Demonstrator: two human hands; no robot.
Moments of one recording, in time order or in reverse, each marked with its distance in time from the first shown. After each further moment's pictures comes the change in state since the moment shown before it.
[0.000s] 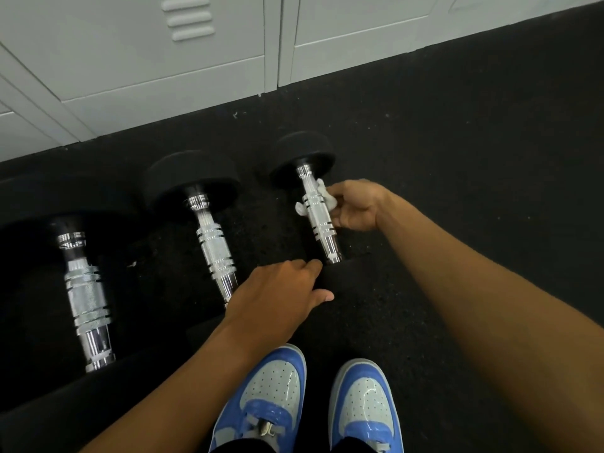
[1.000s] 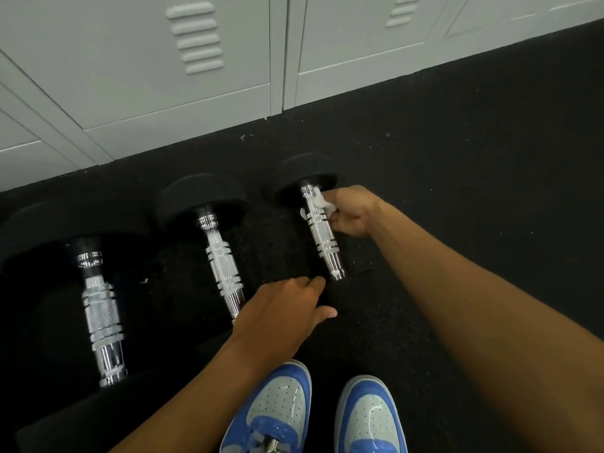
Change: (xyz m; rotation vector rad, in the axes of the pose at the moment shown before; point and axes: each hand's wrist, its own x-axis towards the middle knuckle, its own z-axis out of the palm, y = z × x) left_hand 0.000 -0.001 -0.002 0.012 -0.030 -0.007; right_hand -0.005 -0.014 0.022 -0.066 0.192 -0.154
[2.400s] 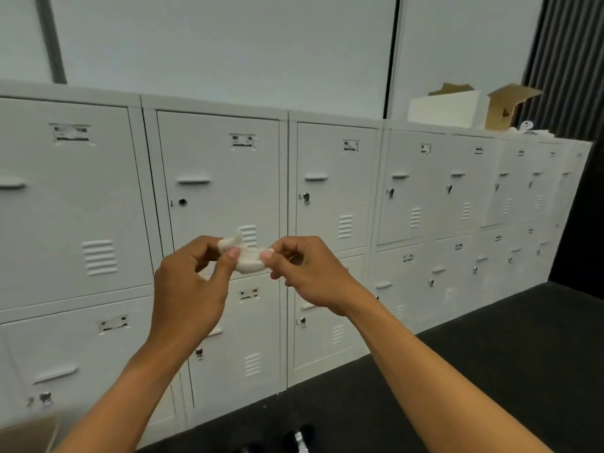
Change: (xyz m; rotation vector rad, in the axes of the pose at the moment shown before) left_hand -0.295 0.233 -0.445 -0.484 1.378 0.141; right_hand -0.620 -0.162 0.080 -0.632 -0.100 -1.430
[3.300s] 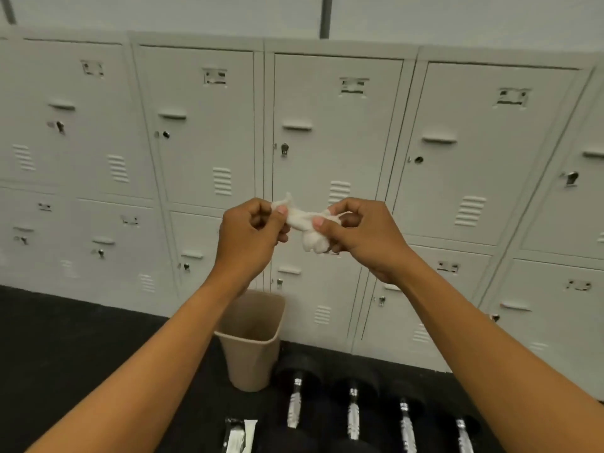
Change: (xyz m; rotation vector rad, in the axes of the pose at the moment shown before) left_hand -0.027 -0.079 -0.264 0.116 0.264 -0.295; right_hand 0.034 -0.097 0.262 0.308 -0.311 -0.062
